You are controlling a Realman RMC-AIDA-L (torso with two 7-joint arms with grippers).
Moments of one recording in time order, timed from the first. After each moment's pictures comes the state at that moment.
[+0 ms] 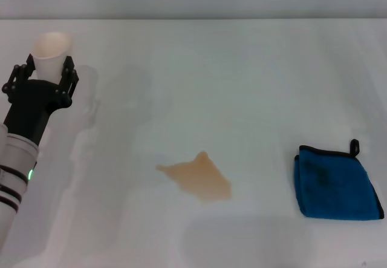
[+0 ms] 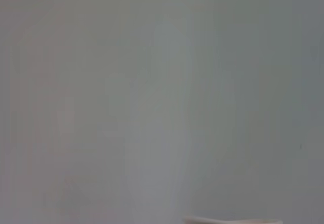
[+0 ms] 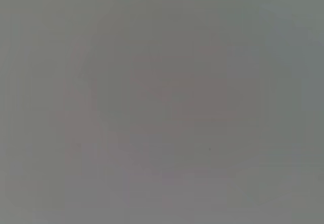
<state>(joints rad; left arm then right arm) -0.26 -2.08 2.35 0.53 2.21 -1.01 -3.00 0.38 2.02 -0.80 -0.01 -0.41 -1.31 0.37</state>
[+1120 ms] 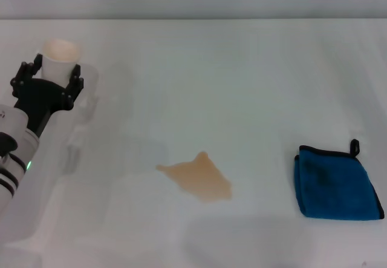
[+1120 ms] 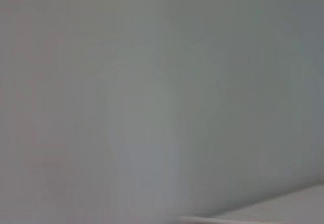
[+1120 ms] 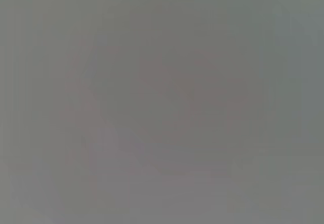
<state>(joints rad) -0.42 -2.09 2.39 0.28 2.22 -0.95 -2.98 0.38 2.02 -0.81 0.00 -0.42 -1.31 0.37</state>
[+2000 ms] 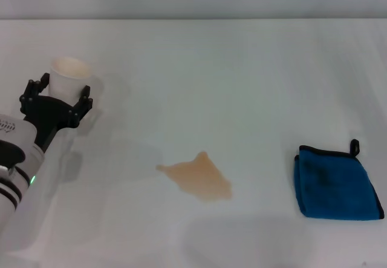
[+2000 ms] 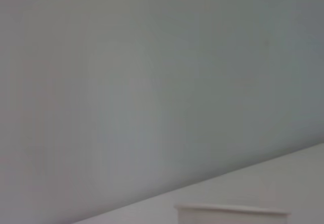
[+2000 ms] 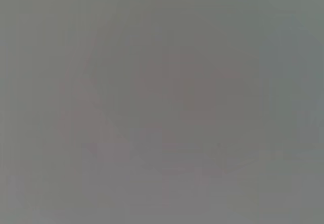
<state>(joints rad) -0.40 -2.09 2.44 0.28 2.22 -0.90 -2.98 0.38 2.02 -0.81 0.00 -0.42 -1.32 0.37</state>
